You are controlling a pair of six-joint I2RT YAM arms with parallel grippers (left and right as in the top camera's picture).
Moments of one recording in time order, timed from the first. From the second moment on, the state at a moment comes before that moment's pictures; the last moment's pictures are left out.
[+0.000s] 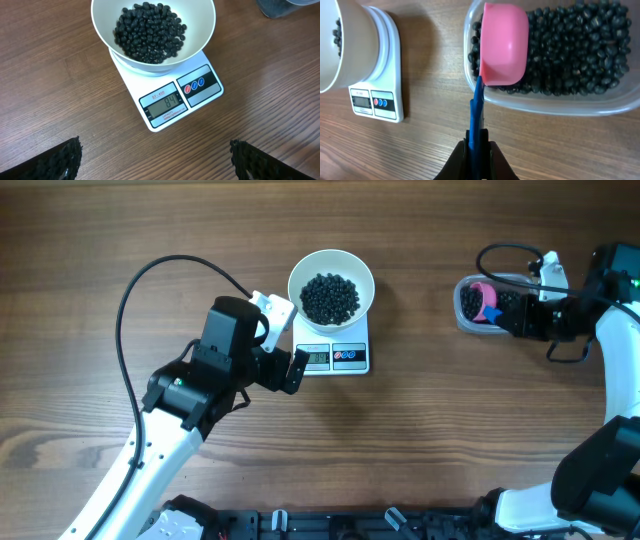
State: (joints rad) left arm -0.43 1.17 0.98 -0.68 0.11 0.01; right arm -0.35 1.65 1.32 -1.03 -0.51 -0.27
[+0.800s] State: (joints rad) left arm -0.43 1.17 0.98 -0.68 0.11 0.01; right arm -0.36 1.65 1.32 -1.01 -0.52 -0.15
